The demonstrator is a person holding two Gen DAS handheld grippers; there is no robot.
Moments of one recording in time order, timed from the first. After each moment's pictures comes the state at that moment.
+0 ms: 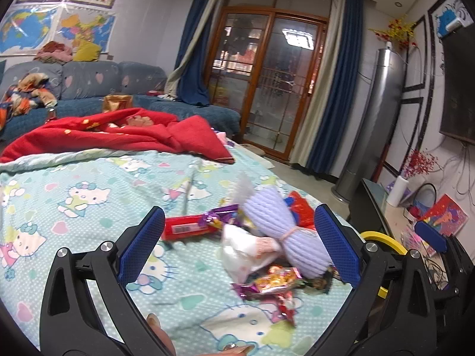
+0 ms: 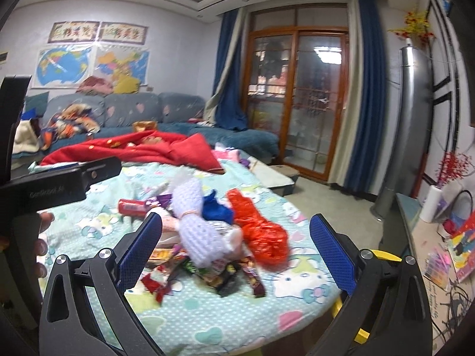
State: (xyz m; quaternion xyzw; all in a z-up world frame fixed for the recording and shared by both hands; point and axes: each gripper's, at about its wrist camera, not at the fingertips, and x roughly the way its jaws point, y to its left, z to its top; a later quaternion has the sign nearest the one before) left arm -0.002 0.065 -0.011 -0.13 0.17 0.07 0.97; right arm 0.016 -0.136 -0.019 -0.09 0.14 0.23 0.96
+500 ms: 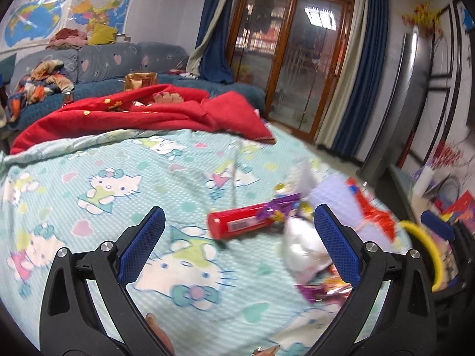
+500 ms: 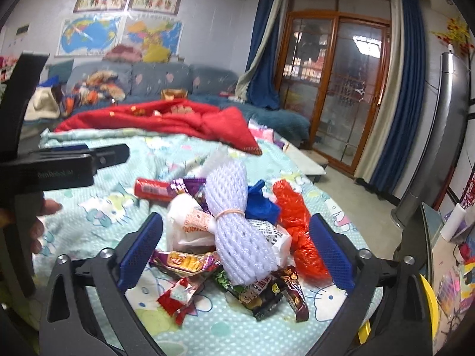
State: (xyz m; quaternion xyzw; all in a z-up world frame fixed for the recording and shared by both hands) left arm 0.030 0.125 -0.032 -0.12 0.24 0.11 0.96; right arm 0.055 -0.075 -0.035 -0.16 0.20 0.29 0.92
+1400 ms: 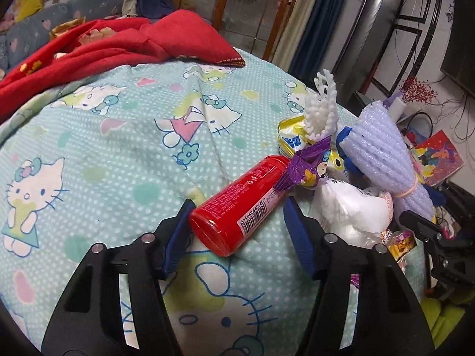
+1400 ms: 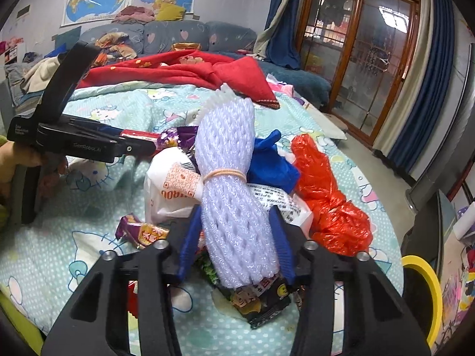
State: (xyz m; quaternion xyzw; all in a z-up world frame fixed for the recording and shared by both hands) left arm 0.119 0.167 -0.099 -0.10 0.39 -0.05 0.91; right arm 0.096 -0.066 -0.075 -0.19 0.29 0.32 0.88
